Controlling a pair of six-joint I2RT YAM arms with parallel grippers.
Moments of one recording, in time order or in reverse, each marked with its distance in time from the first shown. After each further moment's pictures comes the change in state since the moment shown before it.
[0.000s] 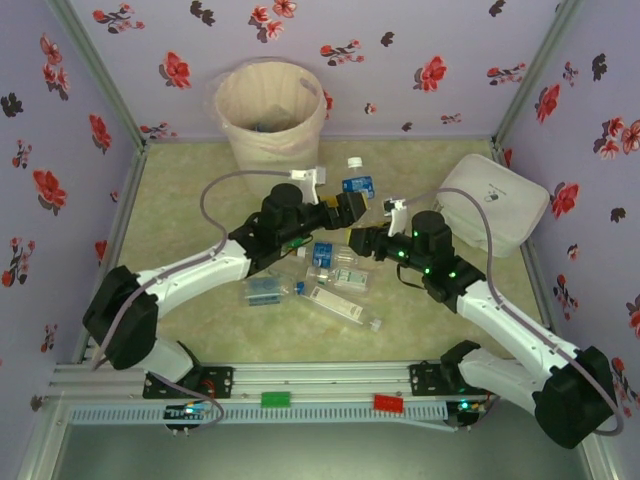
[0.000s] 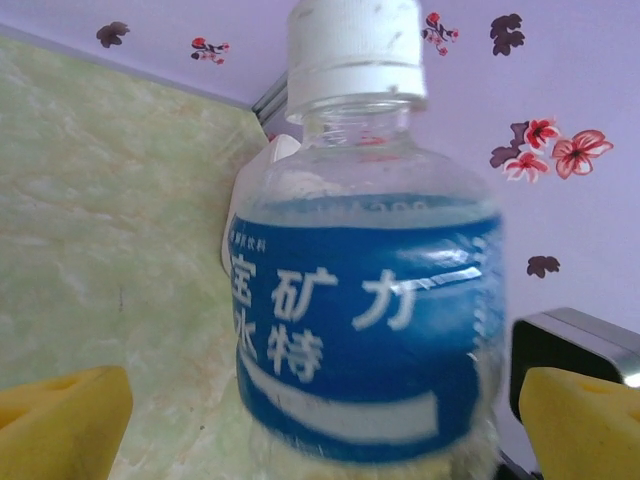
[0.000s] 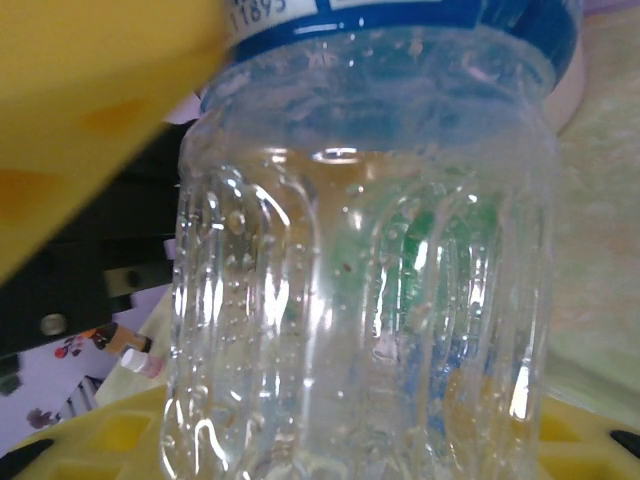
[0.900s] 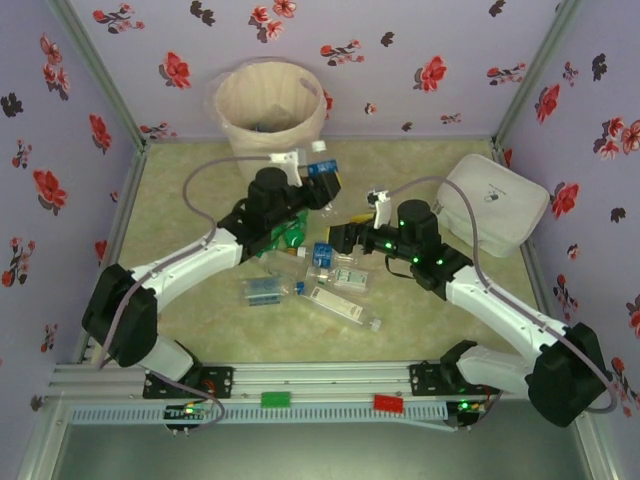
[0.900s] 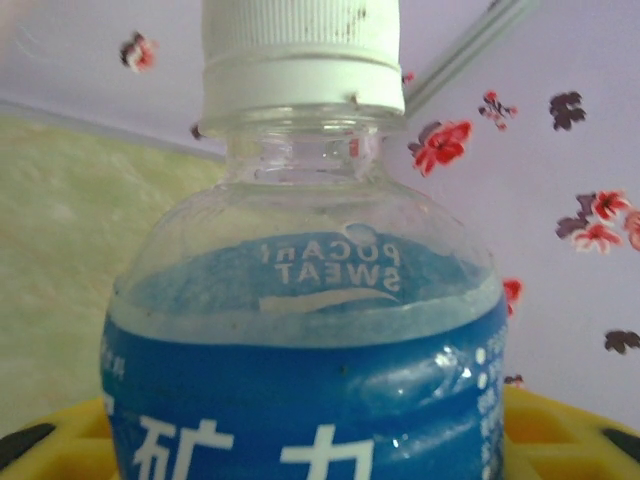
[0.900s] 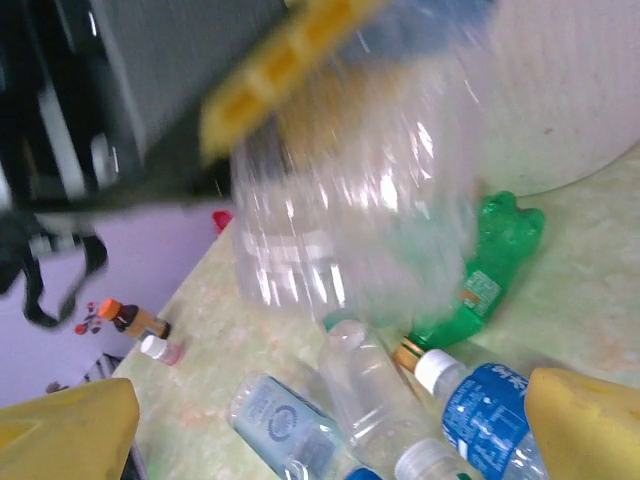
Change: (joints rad) left arm 0.141 -0.001 0.056 -0.042 -0.045 0.084; right arm 0.045 0.120 0.103 -0.002 -0.016 -0.045
